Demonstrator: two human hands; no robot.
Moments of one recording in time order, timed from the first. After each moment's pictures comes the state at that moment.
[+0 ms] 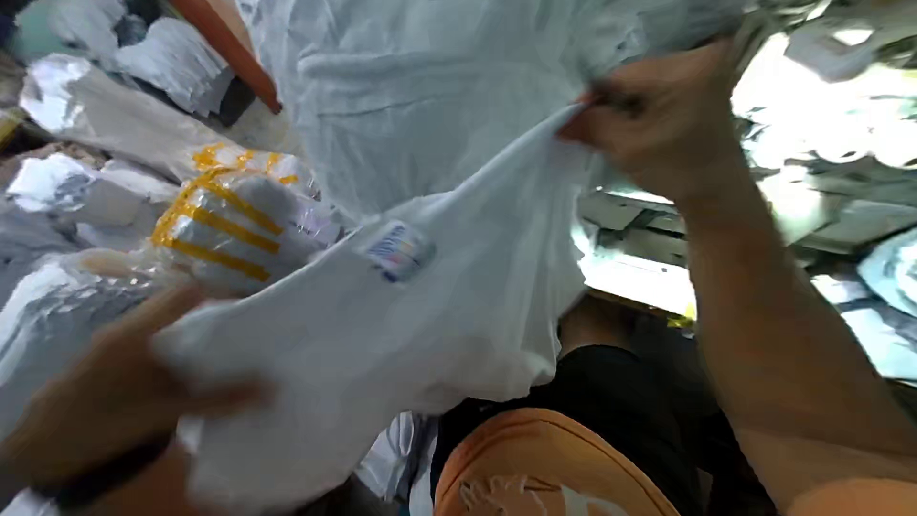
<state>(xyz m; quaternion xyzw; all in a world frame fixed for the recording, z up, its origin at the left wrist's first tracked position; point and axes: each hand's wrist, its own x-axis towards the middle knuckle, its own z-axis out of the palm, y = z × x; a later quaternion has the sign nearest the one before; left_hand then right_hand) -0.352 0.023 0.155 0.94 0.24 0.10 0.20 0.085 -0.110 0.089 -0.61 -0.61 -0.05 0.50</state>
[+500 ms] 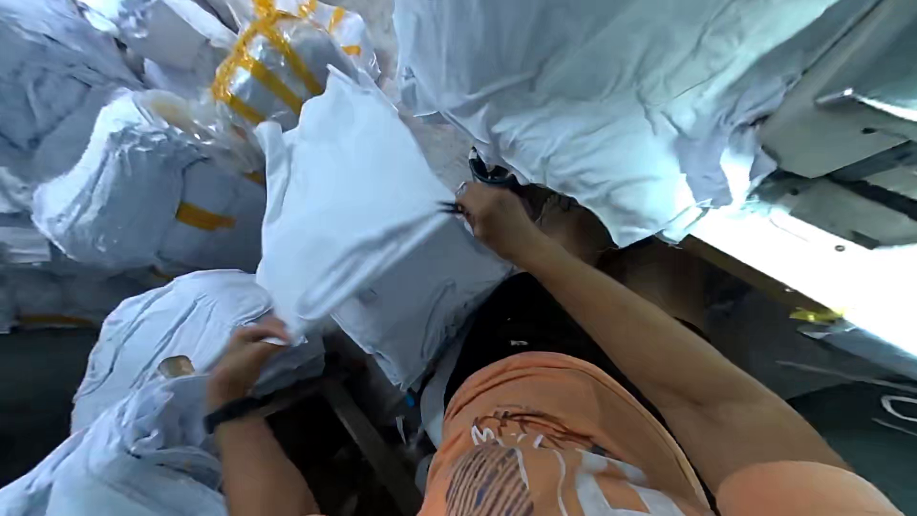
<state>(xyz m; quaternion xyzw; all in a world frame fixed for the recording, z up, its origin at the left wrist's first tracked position) -0.567 -0.060 -0.008 0.67 0.59 0.17 0.42 -0.116 -0.028 -0.087 -0.55 -0.75 0.17 0.33</state>
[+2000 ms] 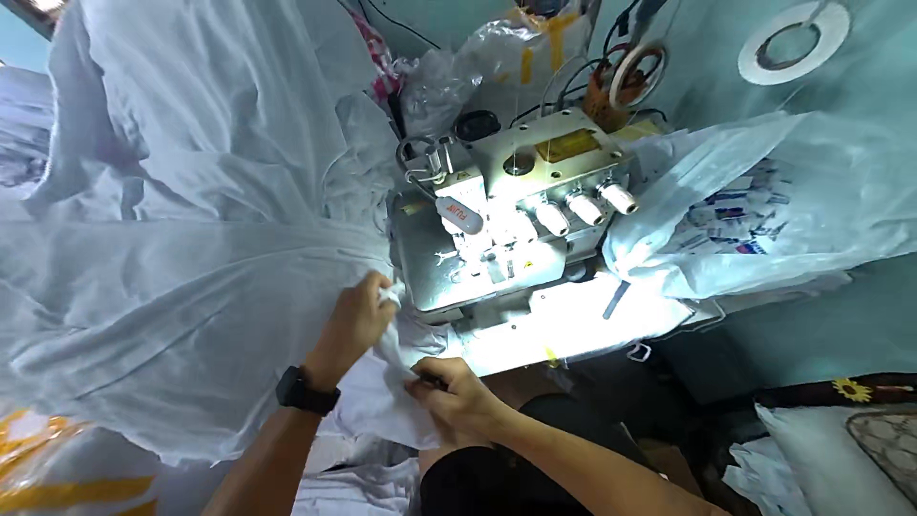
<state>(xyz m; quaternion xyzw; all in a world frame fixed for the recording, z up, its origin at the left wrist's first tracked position) 0.045 0.026 0.055 0.97 0.14 -0.09 0.19 0.023 -0.145 -0.053 -0.56 -0.36 0.17 0.72</state>
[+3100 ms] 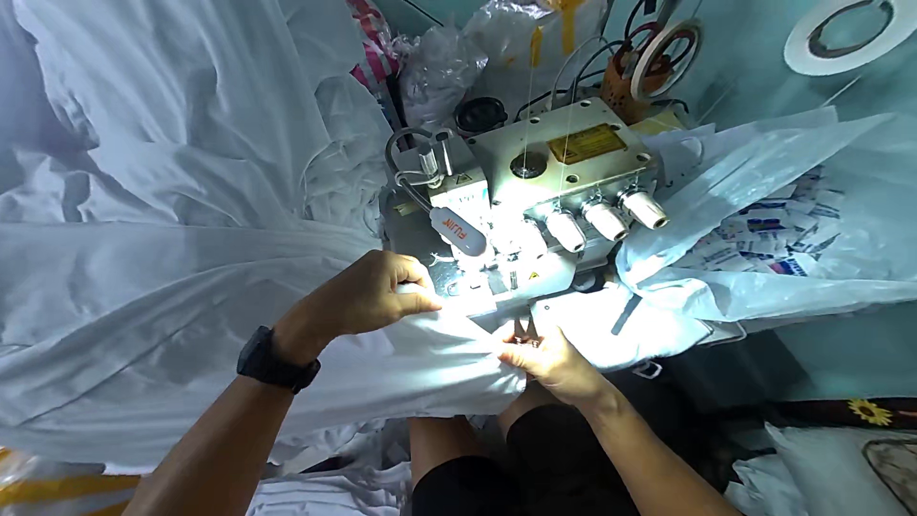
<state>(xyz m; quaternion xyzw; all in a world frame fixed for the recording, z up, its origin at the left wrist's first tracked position) 0.099 0.030 0.075 0.93 -0.19 -0.10 0.30 0.097 -0.229 -0.062 -0.53 -0.20 0.26 0.78</state>
